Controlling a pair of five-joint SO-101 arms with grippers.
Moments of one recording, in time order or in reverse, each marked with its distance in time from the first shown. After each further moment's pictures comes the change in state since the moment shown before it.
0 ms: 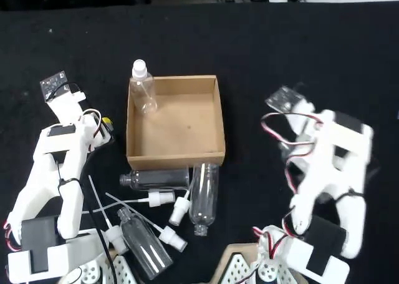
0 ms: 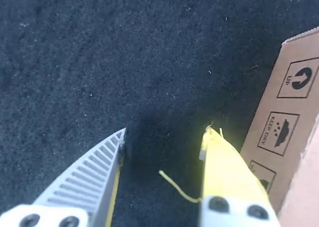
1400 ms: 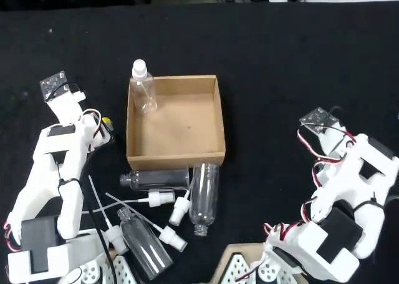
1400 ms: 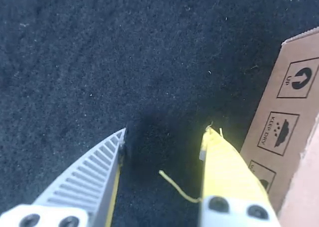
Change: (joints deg) left arm 0.0 0.0 0.0 0.0 0.0; right arm 15.0 6.3 4.3 -10.1 6.1
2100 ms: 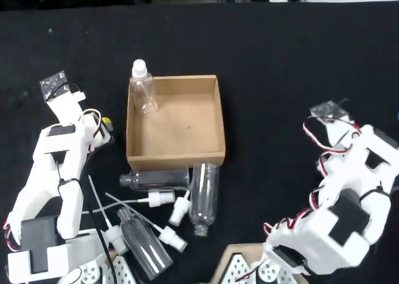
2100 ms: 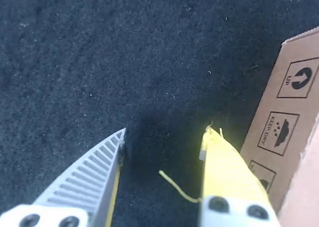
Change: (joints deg) left arm 0.0 0.0 0.0 0.0 0.0; right arm -0.2 6.8 -9.4 5.2 -9.1
